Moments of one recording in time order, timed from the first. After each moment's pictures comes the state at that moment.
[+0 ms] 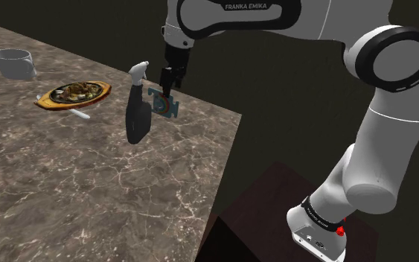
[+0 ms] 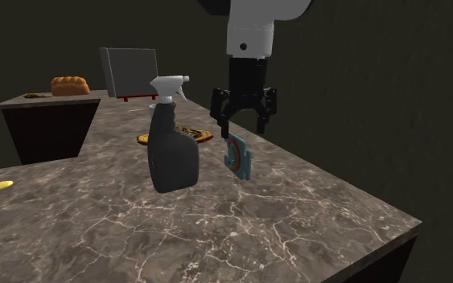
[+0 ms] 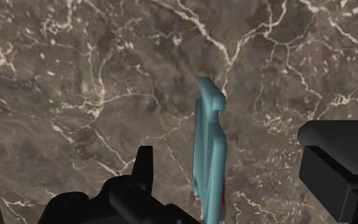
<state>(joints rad) 0.19 0.30 0.18 -1.55 -0.02 1.86 -0.11</state>
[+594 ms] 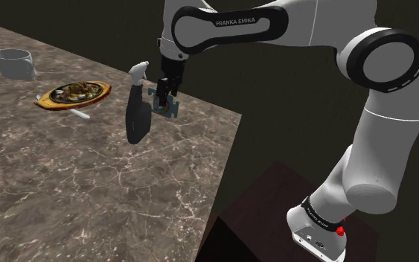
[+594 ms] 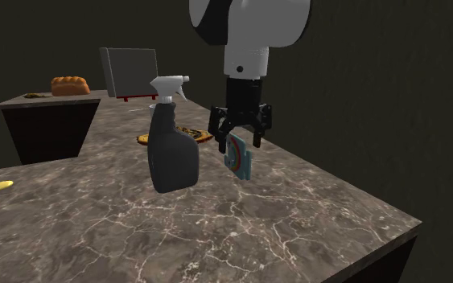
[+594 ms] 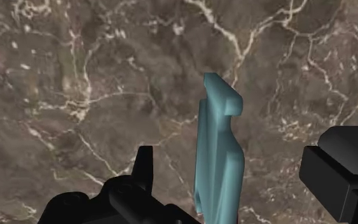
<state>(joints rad) 0.20 0.34 0.19 -1.58 -0.03 1.94 -0.11</state>
